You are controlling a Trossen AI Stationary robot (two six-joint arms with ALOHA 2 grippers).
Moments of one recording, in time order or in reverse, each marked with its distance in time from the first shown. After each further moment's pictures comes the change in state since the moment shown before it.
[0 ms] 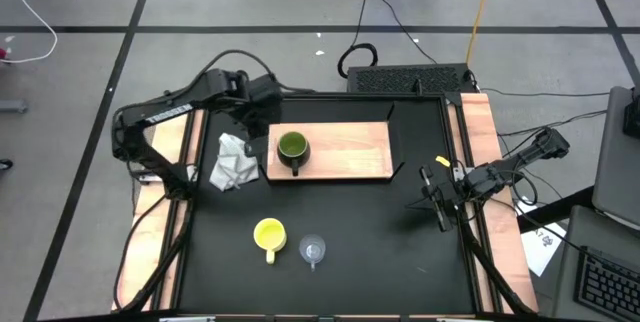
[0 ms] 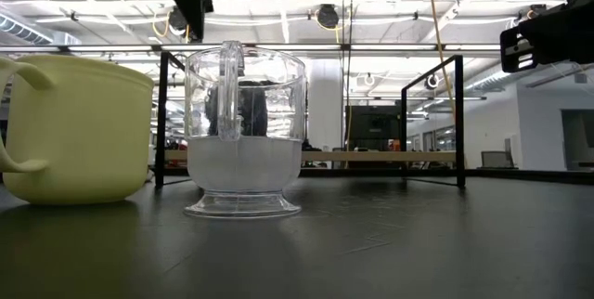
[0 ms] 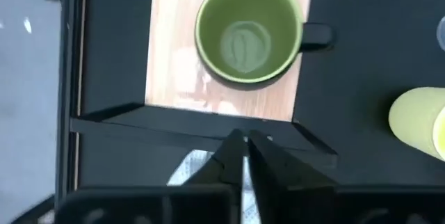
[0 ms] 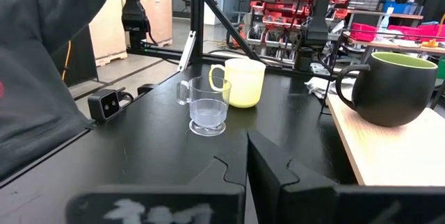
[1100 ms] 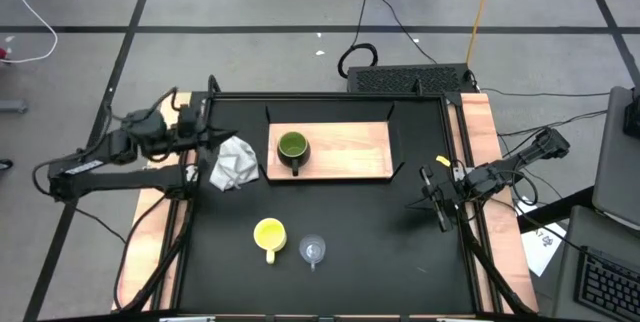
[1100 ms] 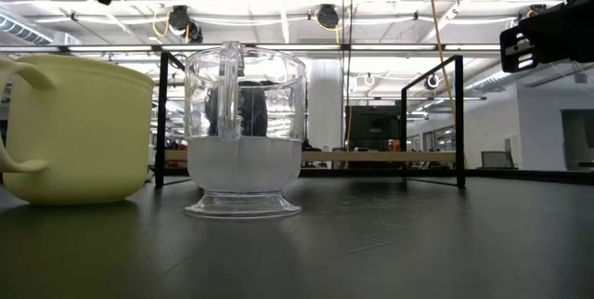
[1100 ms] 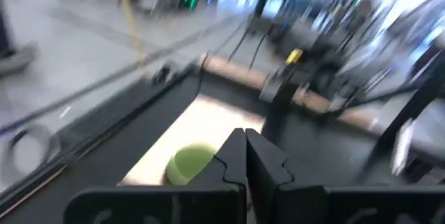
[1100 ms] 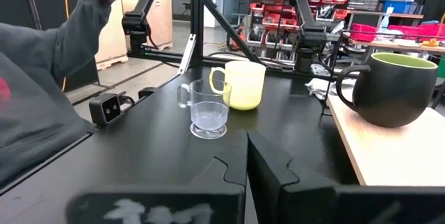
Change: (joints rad) left arm -0.105 -1.064 -0.934 0.989 -0.028 -0.456; right arm 0.000 0.000 0.000 0.008 0.000 0.010
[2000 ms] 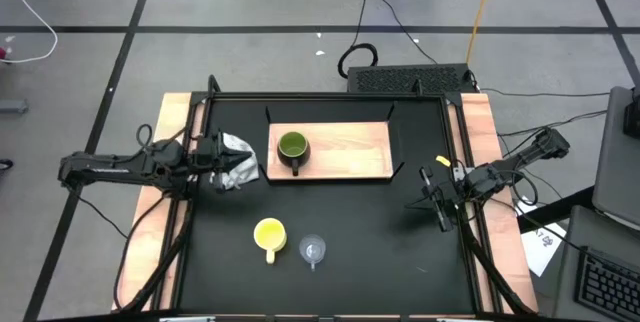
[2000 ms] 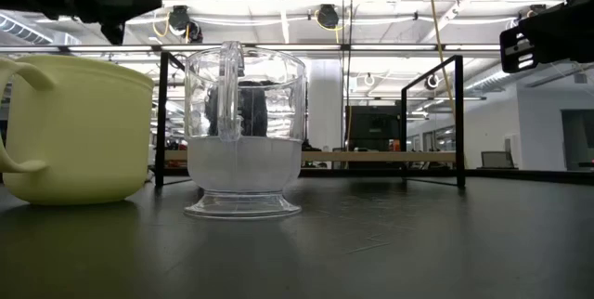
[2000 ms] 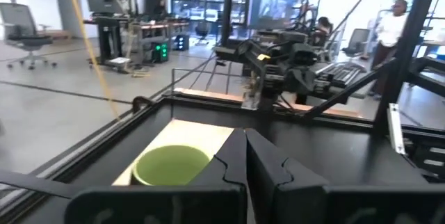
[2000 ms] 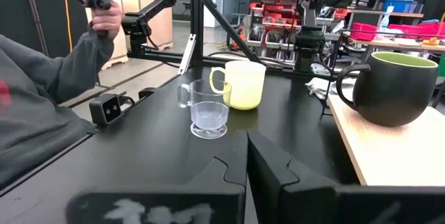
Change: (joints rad) left arm -0.233 -0.167 -0.501 0.527 -0.129 0.178; right arm 0.000 0.000 0.000 -0.001 0.000 0.006
